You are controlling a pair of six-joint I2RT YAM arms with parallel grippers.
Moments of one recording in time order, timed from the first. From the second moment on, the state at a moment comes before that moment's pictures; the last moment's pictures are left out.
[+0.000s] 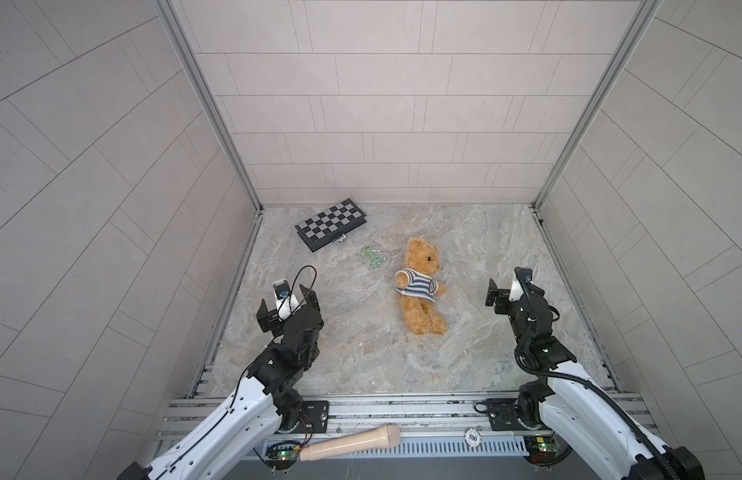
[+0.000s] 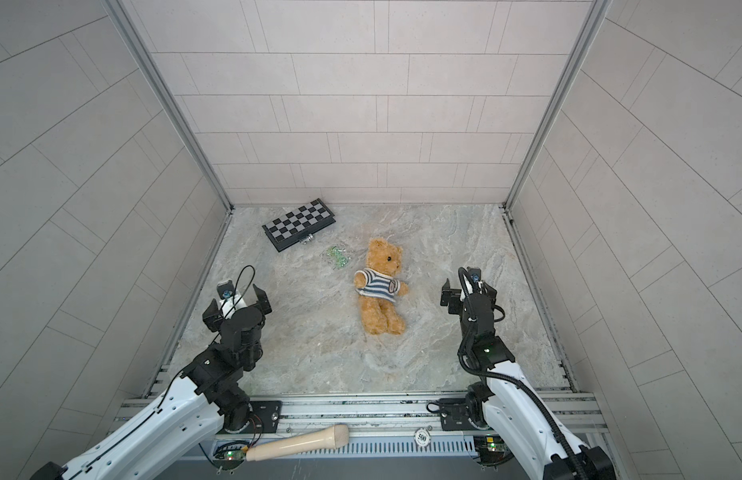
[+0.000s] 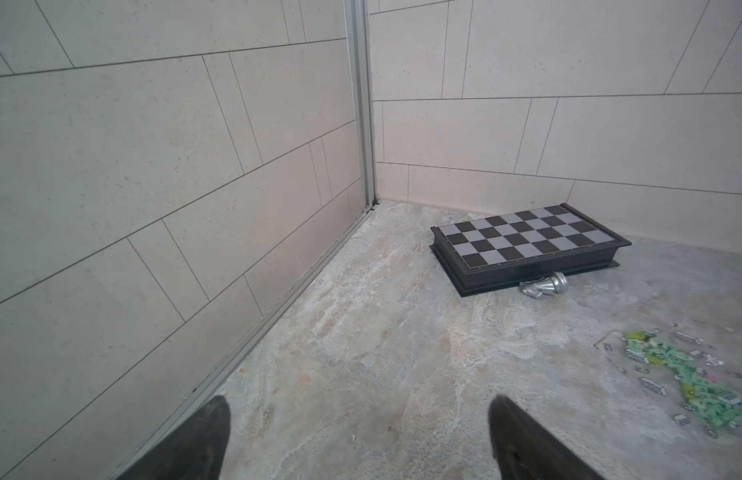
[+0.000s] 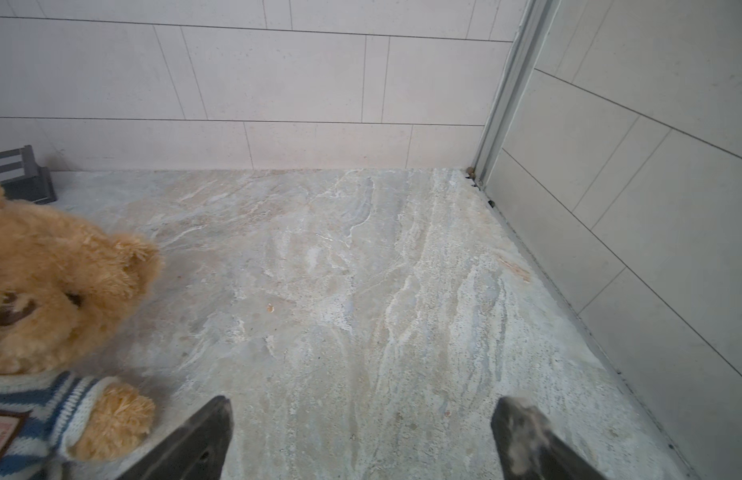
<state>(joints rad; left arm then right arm) -0.60 0.59 0.31 -0.09 -1.10 -0.21 0.18 0.72 0.23 0.20 0.36 0.06</state>
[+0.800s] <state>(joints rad) -0.32 0.89 0.12 0.50 -0.78 0.00 0.10 1.01 0.14 0.54 0.38 0.00</state>
